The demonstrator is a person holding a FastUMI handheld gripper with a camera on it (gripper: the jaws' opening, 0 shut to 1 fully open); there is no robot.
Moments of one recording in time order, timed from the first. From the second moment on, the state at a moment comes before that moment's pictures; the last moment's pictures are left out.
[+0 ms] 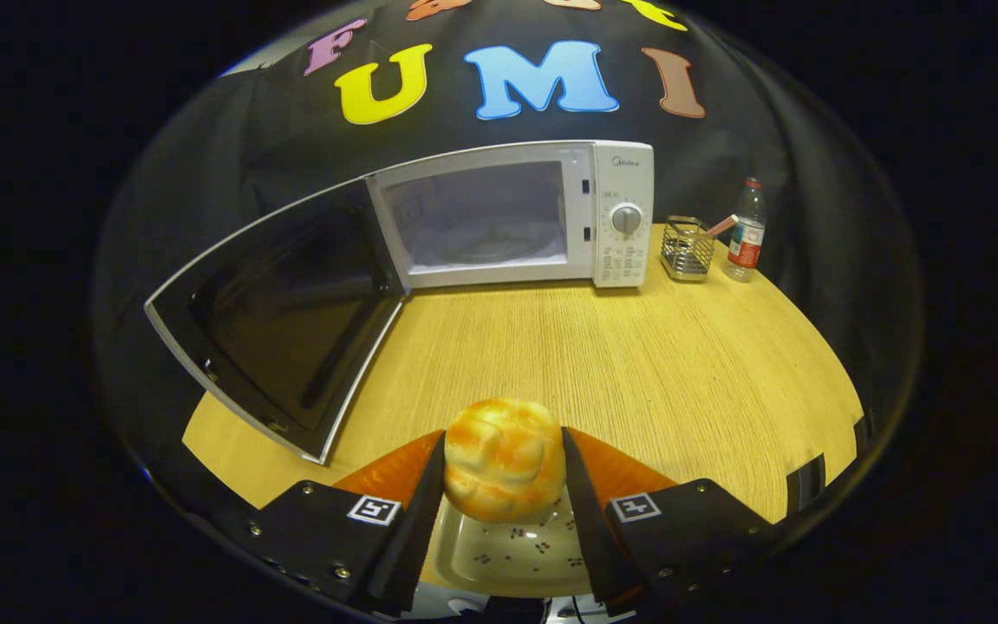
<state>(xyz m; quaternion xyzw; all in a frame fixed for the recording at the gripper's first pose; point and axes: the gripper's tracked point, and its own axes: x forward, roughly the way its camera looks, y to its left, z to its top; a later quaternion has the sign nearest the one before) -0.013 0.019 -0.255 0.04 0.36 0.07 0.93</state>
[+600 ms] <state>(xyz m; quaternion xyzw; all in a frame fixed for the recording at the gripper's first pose) 0.096 0.045 -0.205 0.10 0.28 0.09 0.95</state>
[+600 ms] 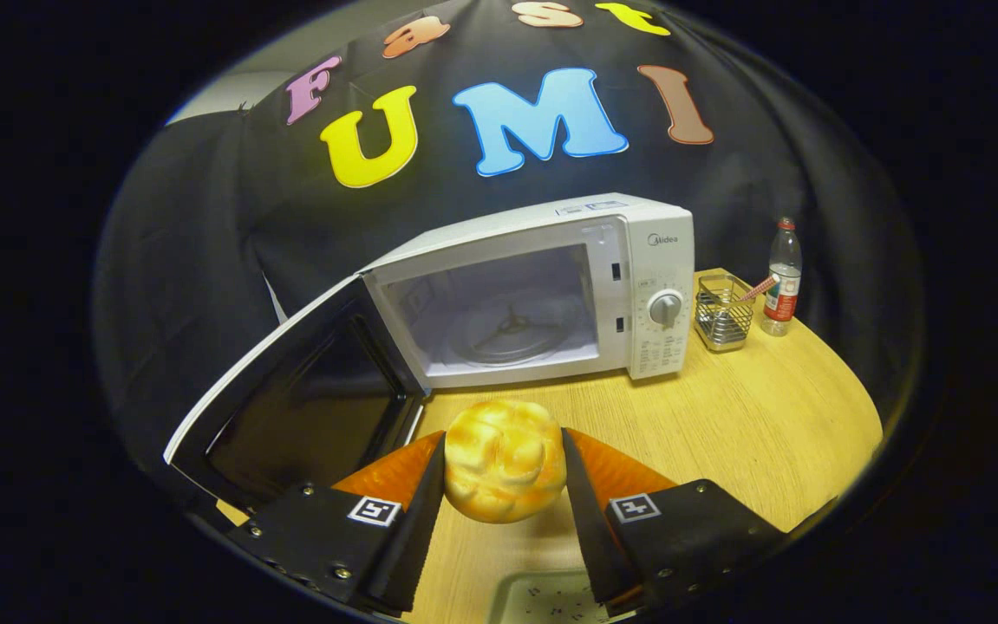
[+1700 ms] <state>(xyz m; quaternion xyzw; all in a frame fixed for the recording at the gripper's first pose) 0.267 0.088 -0.239 0.24 0.21 0.10 0.94</state>
